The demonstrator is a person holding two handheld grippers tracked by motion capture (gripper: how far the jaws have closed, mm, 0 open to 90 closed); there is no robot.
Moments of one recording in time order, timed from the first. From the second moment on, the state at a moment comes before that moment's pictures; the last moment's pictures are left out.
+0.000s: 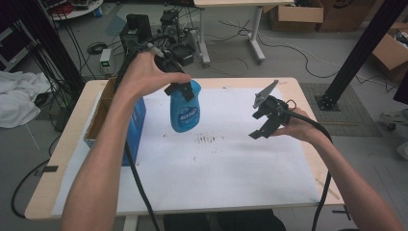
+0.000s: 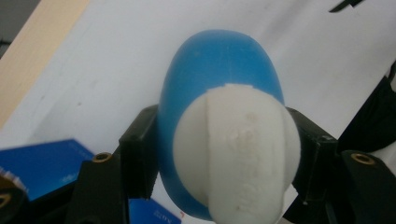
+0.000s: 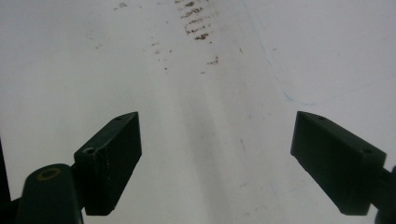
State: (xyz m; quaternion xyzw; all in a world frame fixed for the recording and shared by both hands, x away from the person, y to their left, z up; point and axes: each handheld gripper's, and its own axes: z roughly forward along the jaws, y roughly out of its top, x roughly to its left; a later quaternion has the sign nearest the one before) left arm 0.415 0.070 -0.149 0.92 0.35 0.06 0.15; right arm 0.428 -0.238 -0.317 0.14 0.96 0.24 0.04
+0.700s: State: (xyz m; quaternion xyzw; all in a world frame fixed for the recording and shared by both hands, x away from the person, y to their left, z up) left arm 0.410 0.190 -0.095 0.79 0.58 0.11 0.14; right arm 0.429 -0.256 -0.311 0.16 0.96 0.23 0.07
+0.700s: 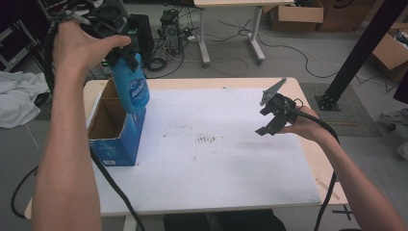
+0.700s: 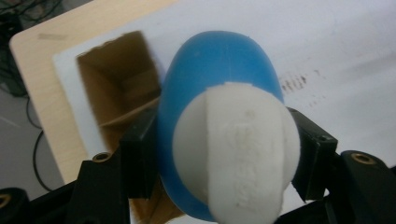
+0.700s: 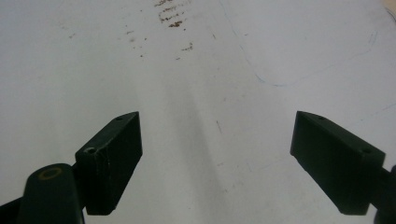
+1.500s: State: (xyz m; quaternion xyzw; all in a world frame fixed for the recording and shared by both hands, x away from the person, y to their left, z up) left arm 0.409 0.244 -0.225 0.72 0.69 0.09 0.10; right arm 0.428 -0.268 -0.321 0.18 0.96 0.22 0.09
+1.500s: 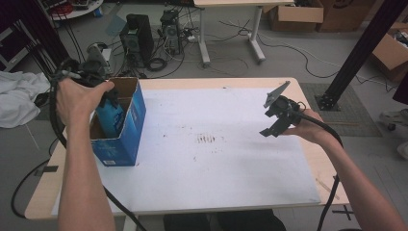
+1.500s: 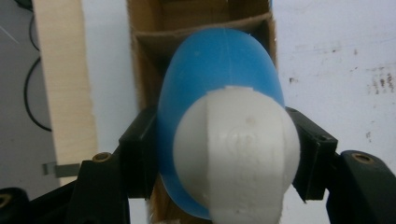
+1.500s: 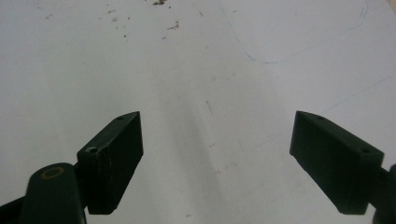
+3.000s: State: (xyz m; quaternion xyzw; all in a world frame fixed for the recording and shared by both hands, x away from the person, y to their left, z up) left arm 0.405 0.250 -0.277 0.69 0.71 0.10 0.12; right arm 0.422 -0.274 -0.334 0.19 0.96 0.20 0.08
